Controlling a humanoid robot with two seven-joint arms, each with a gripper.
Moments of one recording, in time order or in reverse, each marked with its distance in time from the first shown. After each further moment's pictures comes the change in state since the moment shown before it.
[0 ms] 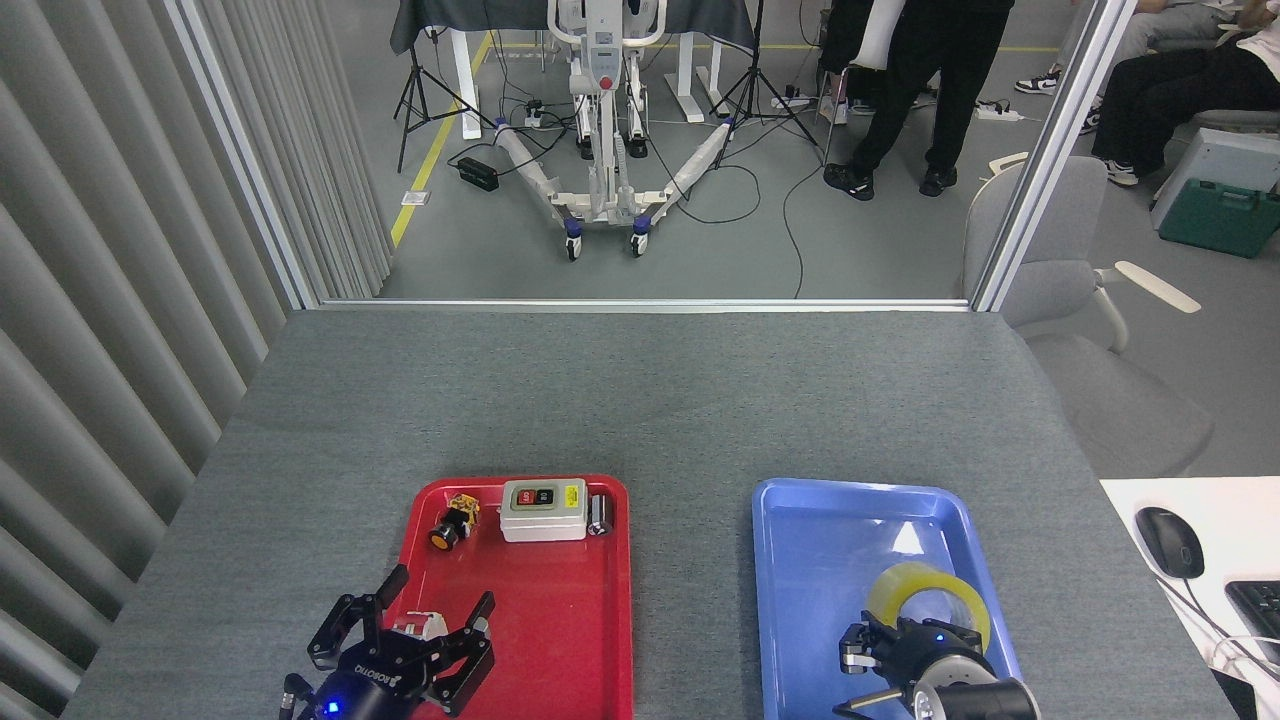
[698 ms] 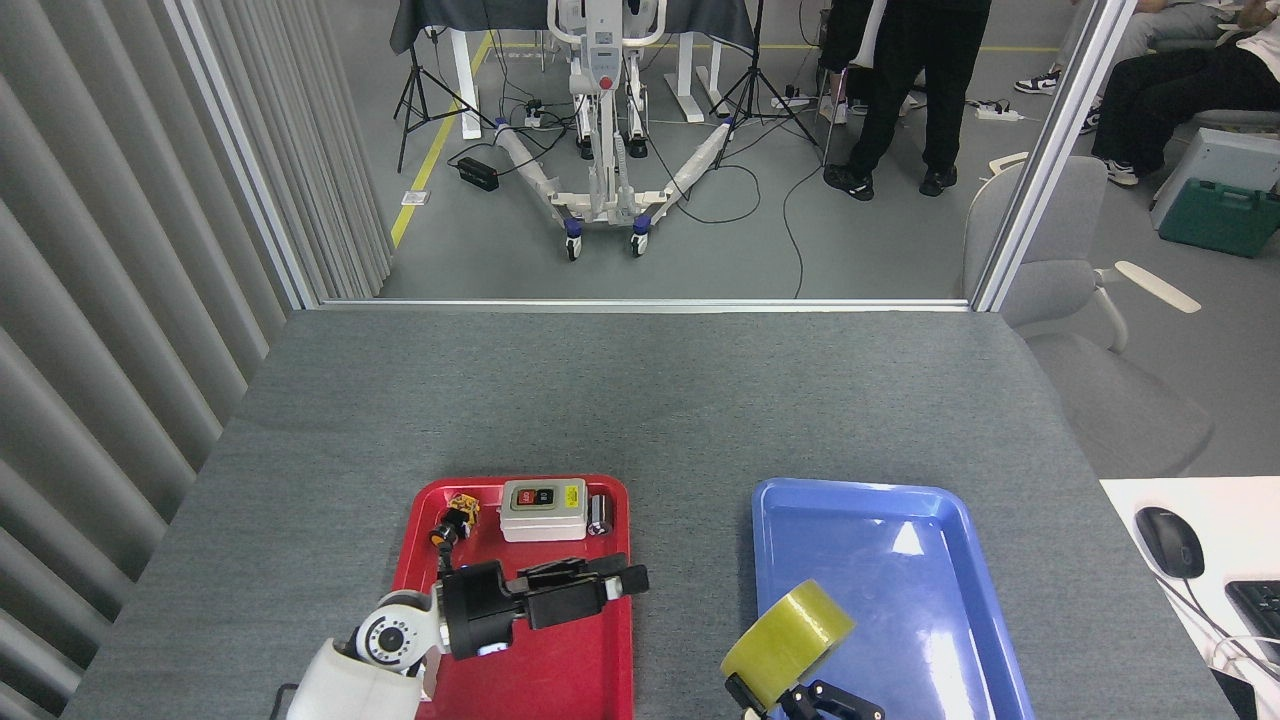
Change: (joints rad) left arm -0.468 -0.133 0.021 0.574 1.039 -0.577 -0.951; right arm 0.356 0.014 0.073 -0.120 0.067 -0.551 -1.169
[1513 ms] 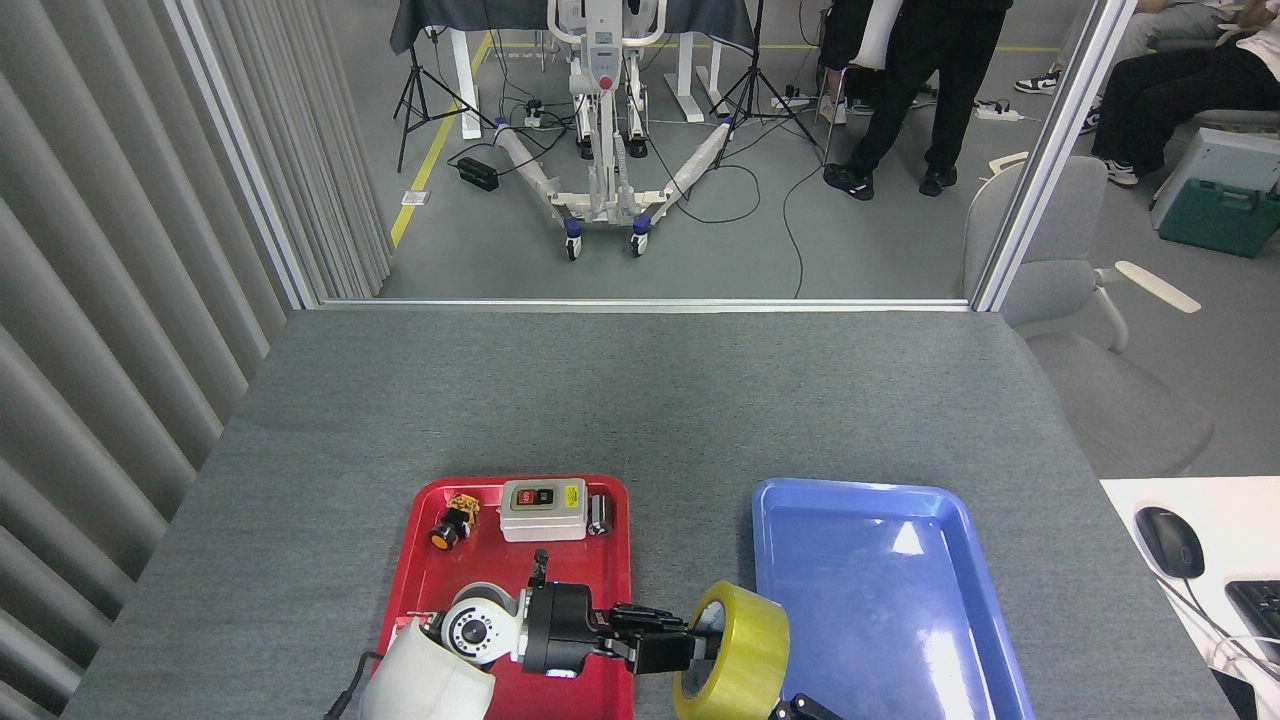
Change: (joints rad) left arm -0.080 -0.074 -0.197 0.087 -0.035 0.000 -0.164; right arm 0.023 0.000 0.040 -0.017 0.003 -0.139 -0.032
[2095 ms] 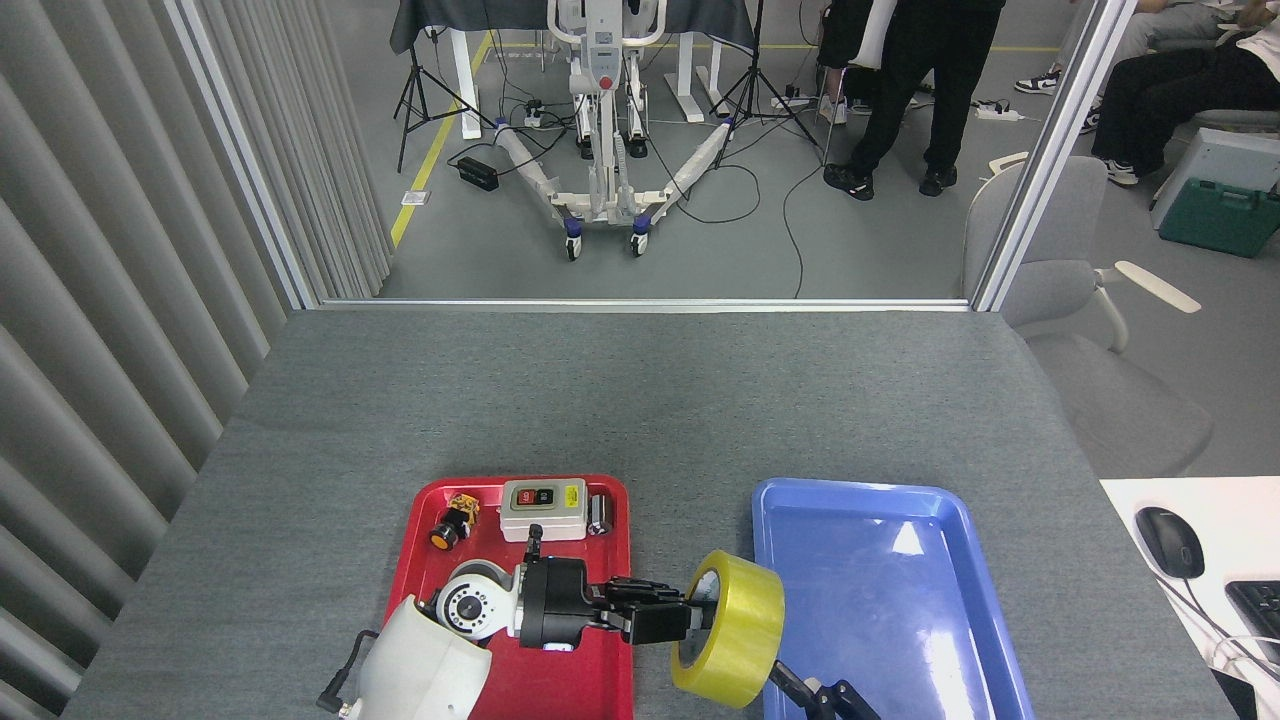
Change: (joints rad) left arm -0.038 0.004 0.011 0.014 0.025 0.000 0.005; right arm -0.007 -0.009 -0.048 -0.008 -0.022 -0.040 -0.014
